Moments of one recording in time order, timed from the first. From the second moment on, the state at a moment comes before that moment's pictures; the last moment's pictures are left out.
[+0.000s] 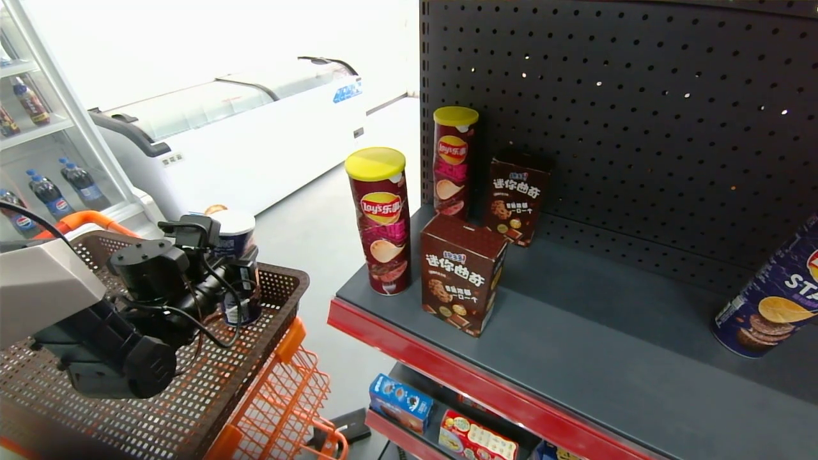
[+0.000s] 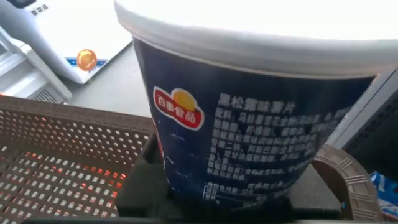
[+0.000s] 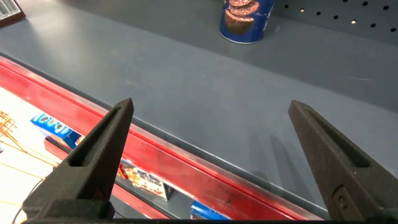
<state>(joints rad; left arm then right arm) 0.05 2.14 -0.73 -1.40 -0.02 0.10 -0.01 0.00 0.00 0.00 -0.02 -0.01</state>
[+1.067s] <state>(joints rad) -0.14 1.67 -0.45 -1.42 -0.09 0.09 -0.01 0.00 0.00 0.00 -0.02 -0.01</state>
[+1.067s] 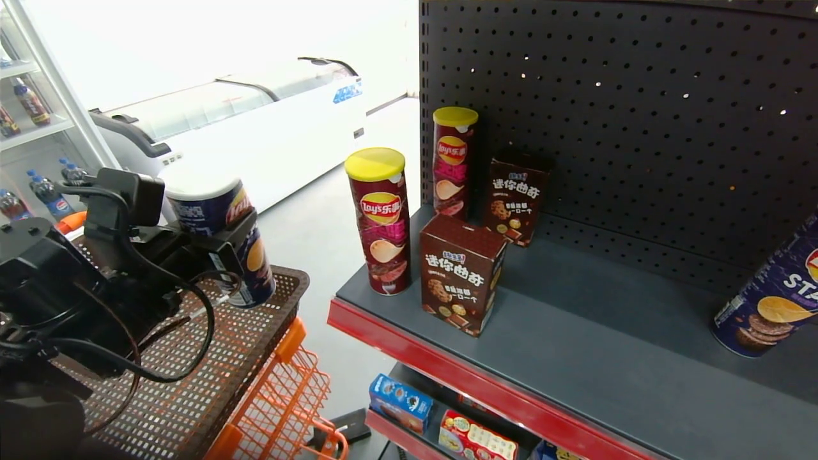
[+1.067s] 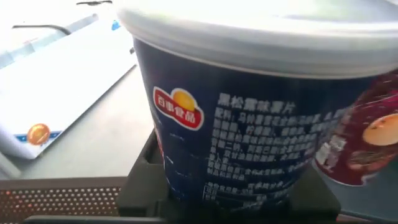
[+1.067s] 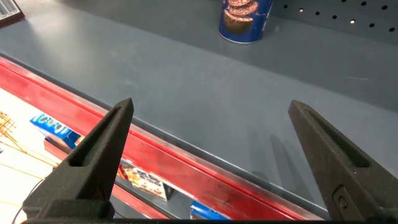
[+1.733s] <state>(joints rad) -0.28 1.49 -0.51 -1.08 -0.16 0.04 -0.01 0.00 0.00 0.00 -0.02 -0.01</state>
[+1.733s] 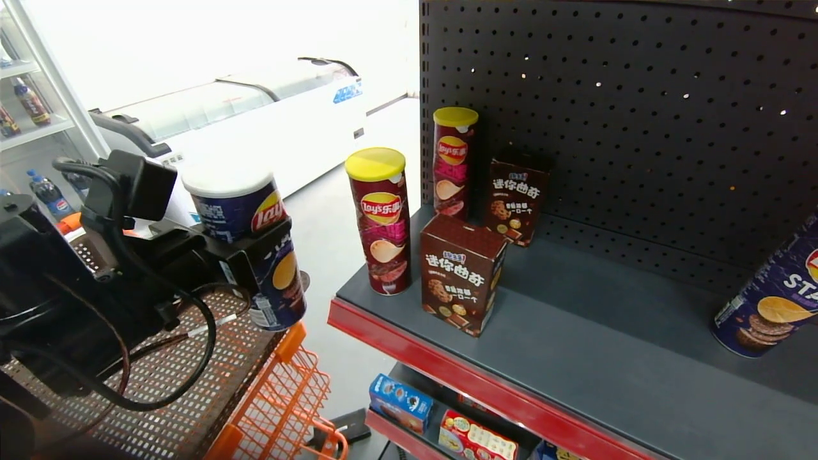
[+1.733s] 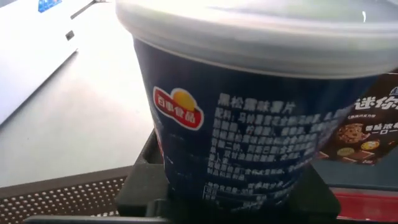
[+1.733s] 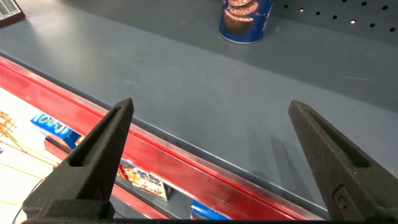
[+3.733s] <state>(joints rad) -0.70 1.23 -0.52 -0.74 -0.30 0.04 -0.01 0.00 0.00 0.00 -0.01 -0.01</state>
